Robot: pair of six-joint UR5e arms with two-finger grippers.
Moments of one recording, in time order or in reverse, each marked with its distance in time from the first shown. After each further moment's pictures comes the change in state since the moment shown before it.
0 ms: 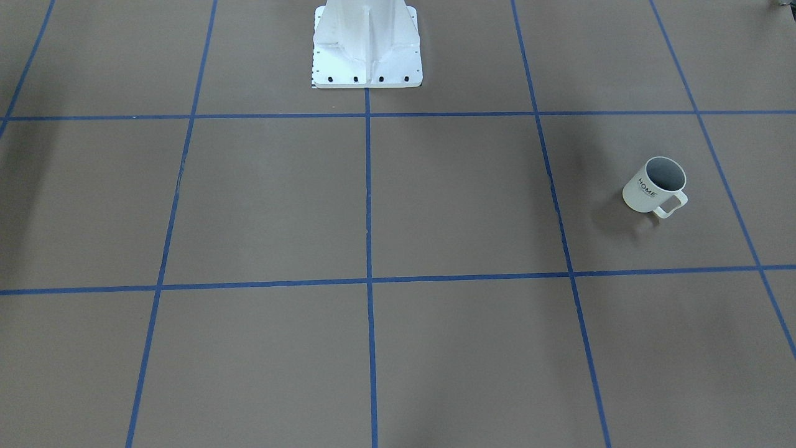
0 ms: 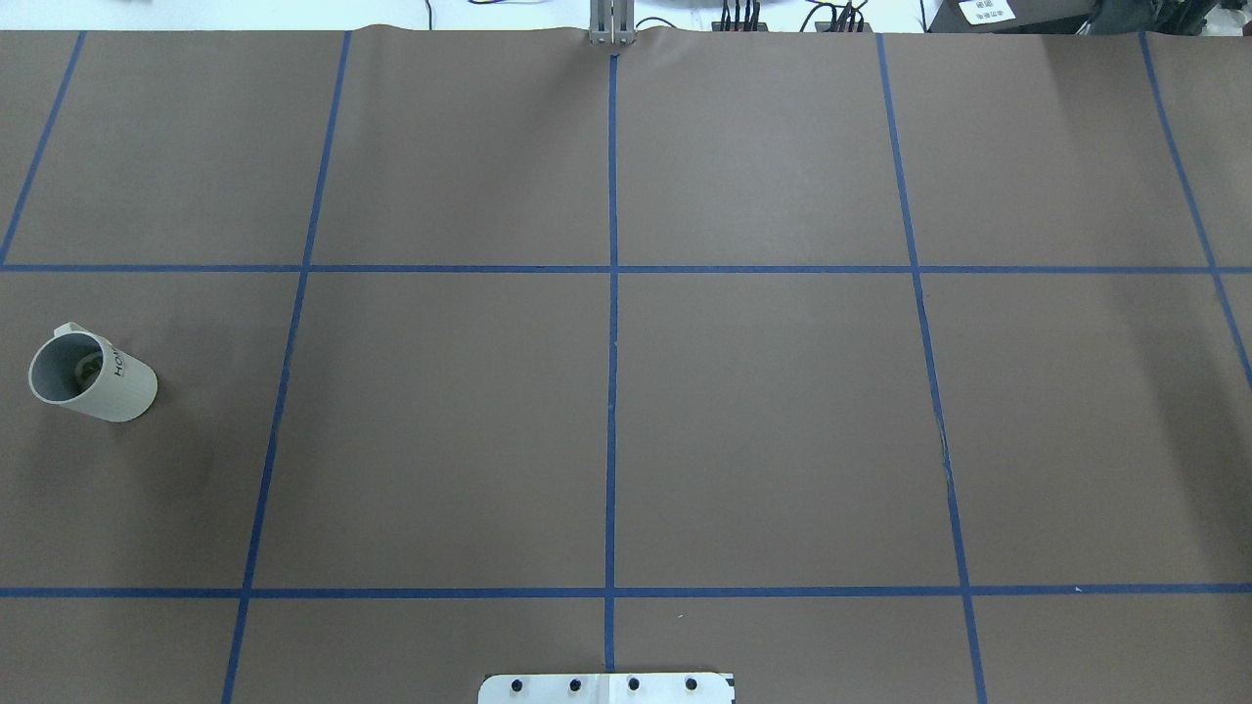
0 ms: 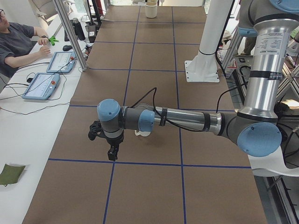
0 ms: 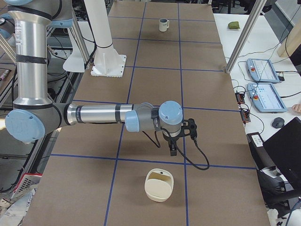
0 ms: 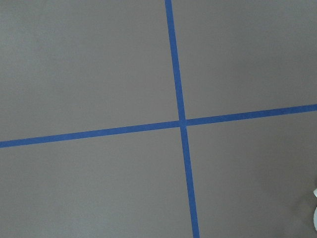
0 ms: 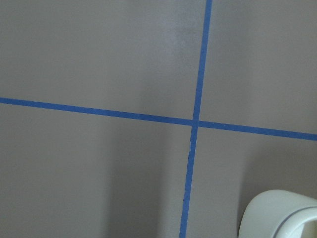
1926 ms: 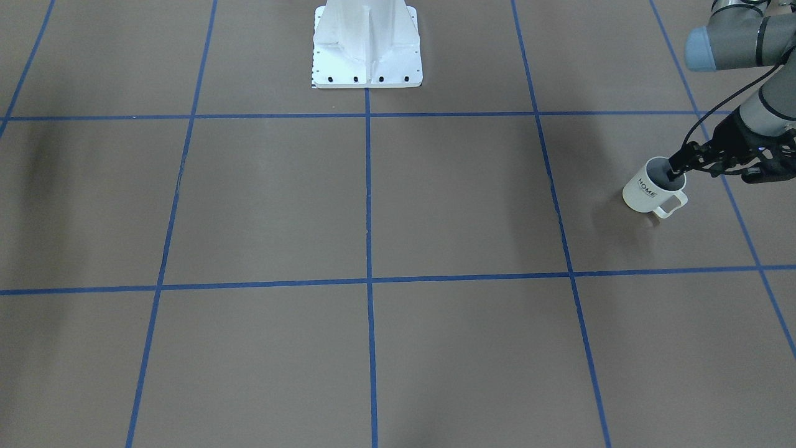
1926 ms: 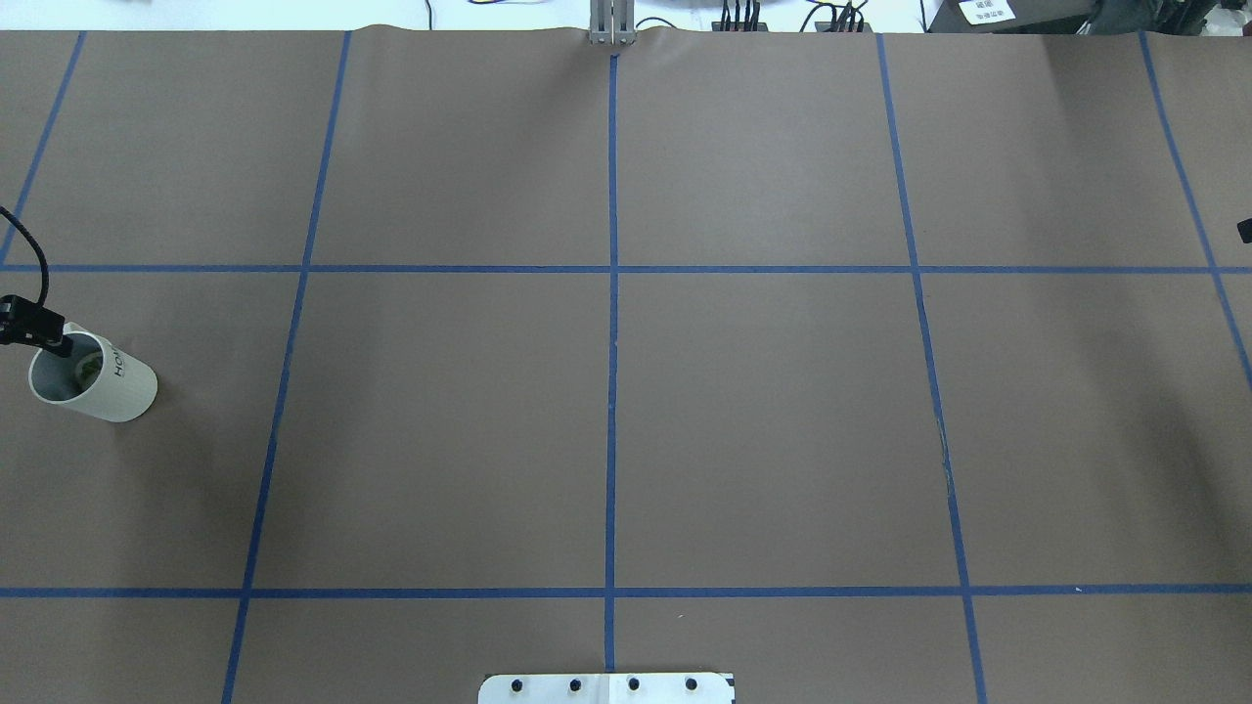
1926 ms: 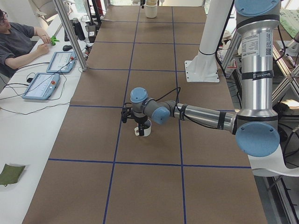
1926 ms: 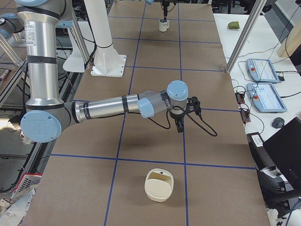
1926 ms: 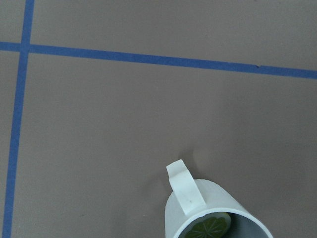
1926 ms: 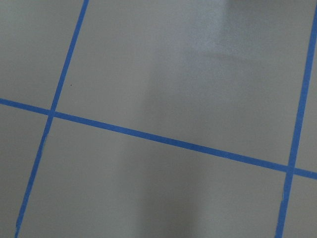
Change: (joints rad) left arm 0.469 0.183 -0.165 -0.362 0.055 -0.788; right arm -0.164 0.050 0.050 0.124 0.006 0.185
